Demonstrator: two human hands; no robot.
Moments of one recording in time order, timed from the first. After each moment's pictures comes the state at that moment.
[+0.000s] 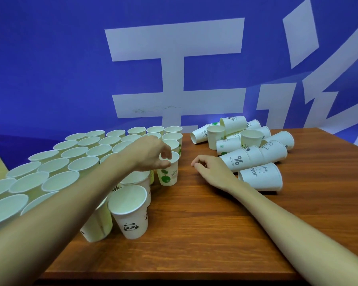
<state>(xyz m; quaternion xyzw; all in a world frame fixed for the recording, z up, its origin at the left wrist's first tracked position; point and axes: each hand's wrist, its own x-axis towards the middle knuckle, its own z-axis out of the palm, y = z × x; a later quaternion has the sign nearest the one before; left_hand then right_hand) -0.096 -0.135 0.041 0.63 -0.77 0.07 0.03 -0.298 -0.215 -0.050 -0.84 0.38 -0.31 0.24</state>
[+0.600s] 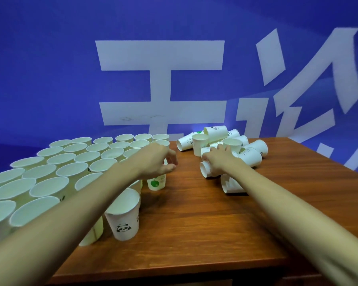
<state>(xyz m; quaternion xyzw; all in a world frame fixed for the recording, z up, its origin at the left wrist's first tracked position) -0.135 -0.119 0.046 0.59 -0.80 0.04 0.11 -0.331 -0.244 -0.002 -0.84 0.53 0.05 -0.10</state>
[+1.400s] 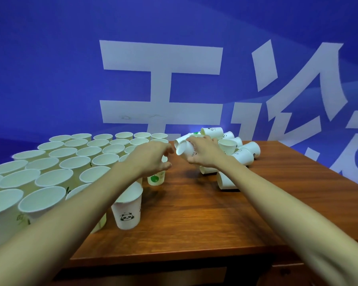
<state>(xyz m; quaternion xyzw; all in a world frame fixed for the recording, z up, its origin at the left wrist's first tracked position) -0.133 -0.097 0.039 0.62 -0.76 0.09 0.17 -0.307 -0.220 0.014 -0.87 0.45 -0.21 -0.06</state>
